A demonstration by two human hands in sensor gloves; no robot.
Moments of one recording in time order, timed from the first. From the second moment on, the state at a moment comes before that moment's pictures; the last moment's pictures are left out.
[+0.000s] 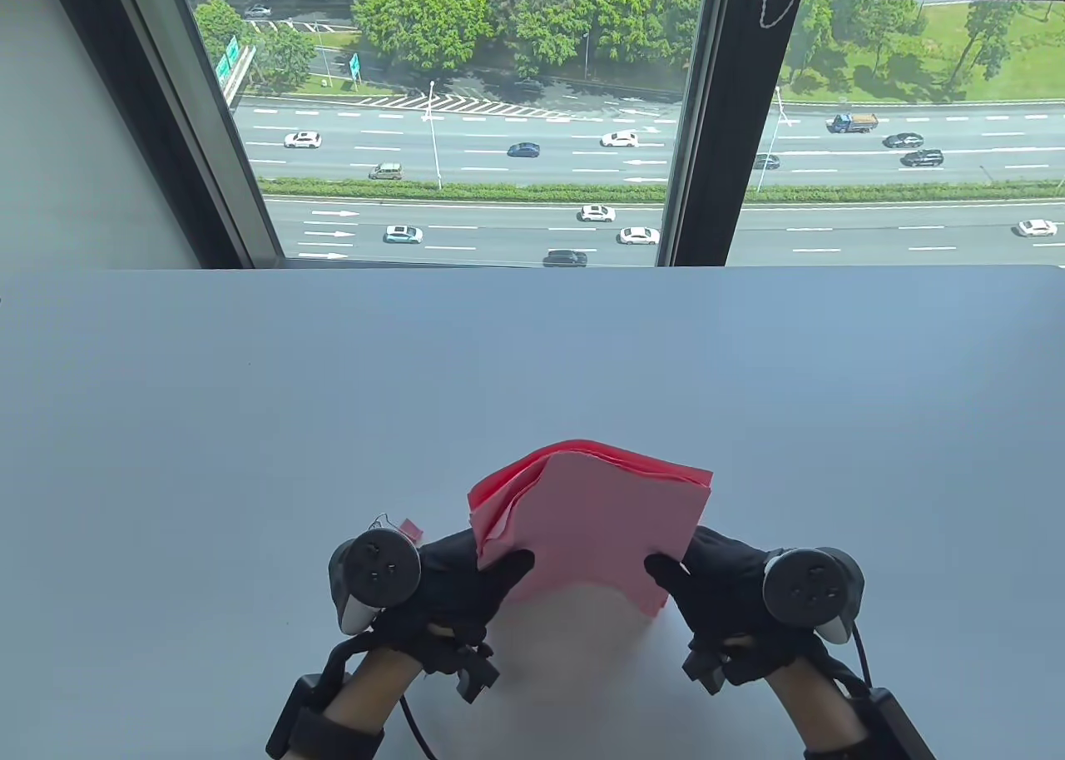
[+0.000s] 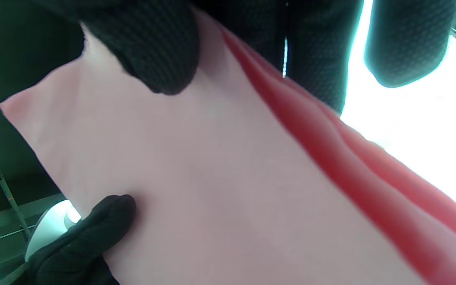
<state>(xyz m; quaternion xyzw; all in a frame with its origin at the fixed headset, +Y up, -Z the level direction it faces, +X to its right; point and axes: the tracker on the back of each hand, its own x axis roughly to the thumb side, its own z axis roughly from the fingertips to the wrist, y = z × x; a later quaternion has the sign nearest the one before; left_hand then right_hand) -0.152 -0.727 -0.294 0.02 -0.27 0.51 0.82 0.183 -0.707 -0.280 0.25 -0.12 0.85 0.44</state>
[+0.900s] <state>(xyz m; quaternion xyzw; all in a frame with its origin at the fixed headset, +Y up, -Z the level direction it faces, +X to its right) -0.152 -0.732 -0.295 0.01 -0.22 0.50 0.84 0.178 -0.711 -0.278 0.25 -0.10 0.87 0.42</state>
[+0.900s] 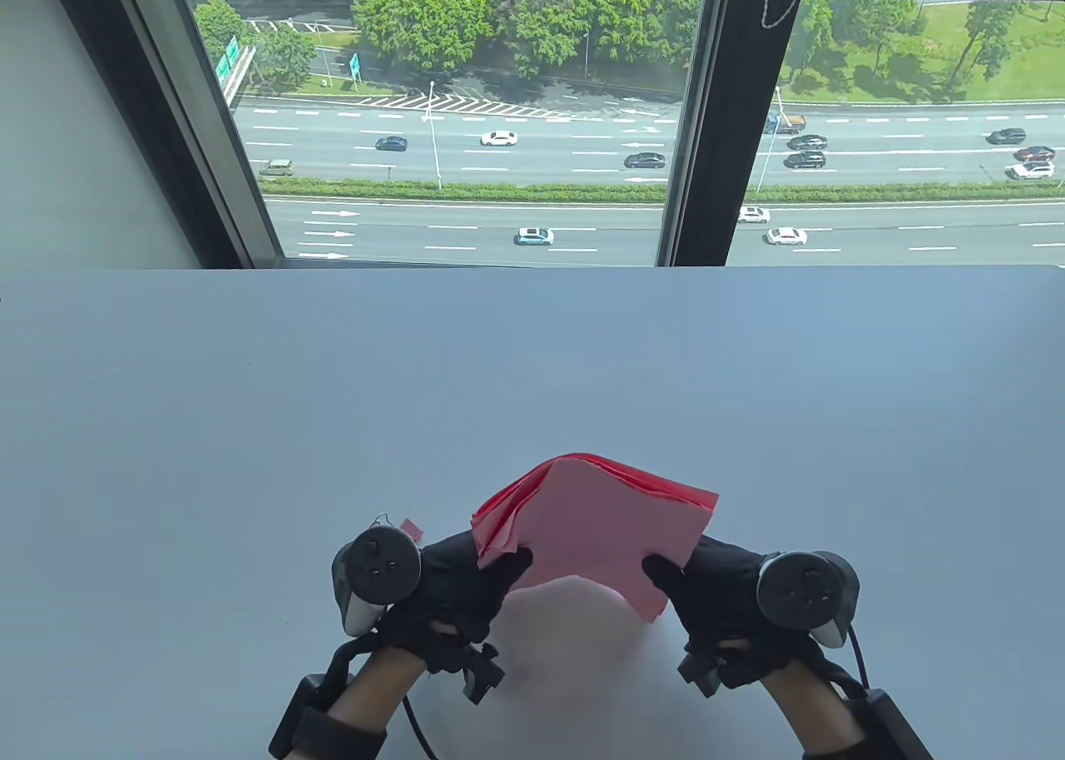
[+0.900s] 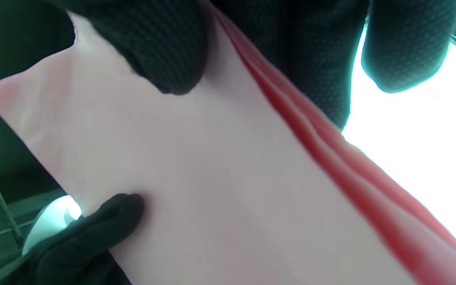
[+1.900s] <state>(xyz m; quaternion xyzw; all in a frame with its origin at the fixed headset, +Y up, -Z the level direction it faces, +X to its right) -0.158 -0.739 -0.305 -0.10 -0.23 0.61 0.75 0.197 -0.726 -0.292 0.18 -0.08 0.85 0.49</state>
